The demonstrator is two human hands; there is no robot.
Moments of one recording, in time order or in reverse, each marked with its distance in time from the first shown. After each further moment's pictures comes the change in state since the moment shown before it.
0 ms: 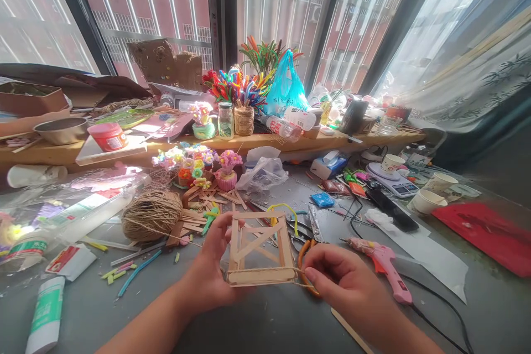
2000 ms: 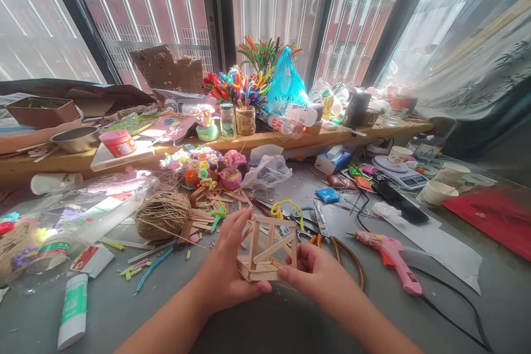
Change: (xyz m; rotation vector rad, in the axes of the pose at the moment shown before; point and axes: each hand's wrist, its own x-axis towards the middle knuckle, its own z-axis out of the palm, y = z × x) left_hand -0.002 0.013 -0.004 0.443 -0.023 0.105; right_hand 0.014 0.013 0.041 0.173 -0.032 0.209
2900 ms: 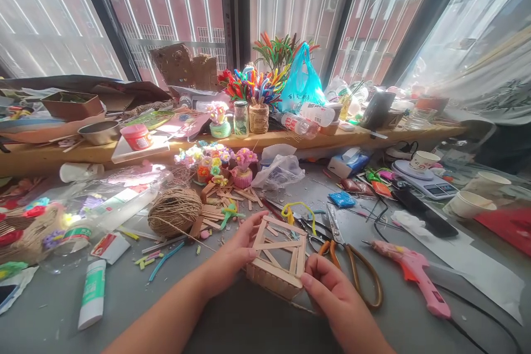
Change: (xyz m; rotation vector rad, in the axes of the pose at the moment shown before) left_hand 0.006 -0.023 -0.002 -0.854 -0.196 -0.471; right_hand -0.006 0.023 0.005 0.119 -0.016 -0.084
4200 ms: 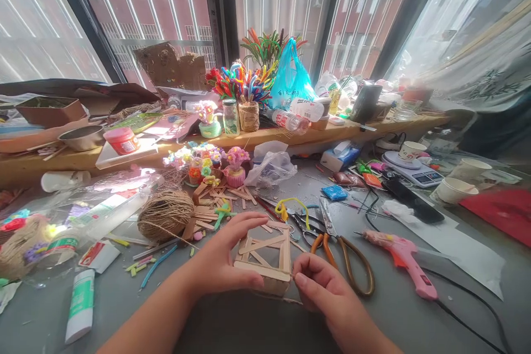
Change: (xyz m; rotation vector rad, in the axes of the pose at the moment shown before) left_hand -0.005 0.046 0.001 0.918 -0.063 0.265; right_hand -0.004 0.006 -0.001 0.261 -0.086 0.017
